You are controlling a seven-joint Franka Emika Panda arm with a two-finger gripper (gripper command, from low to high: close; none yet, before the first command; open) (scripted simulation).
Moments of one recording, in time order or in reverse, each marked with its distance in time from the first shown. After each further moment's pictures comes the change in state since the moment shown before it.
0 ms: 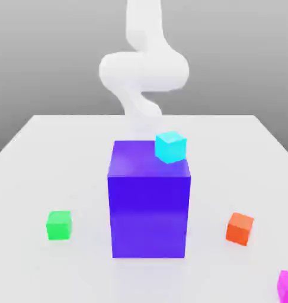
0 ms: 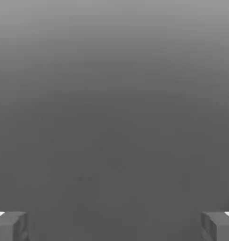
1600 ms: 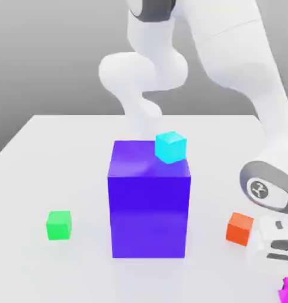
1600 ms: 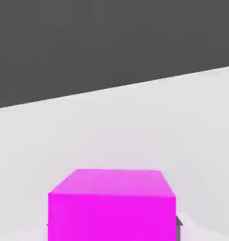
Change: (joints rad) arm 0.167 1.222 0.327 0.140 -0.339 0.289 0.897
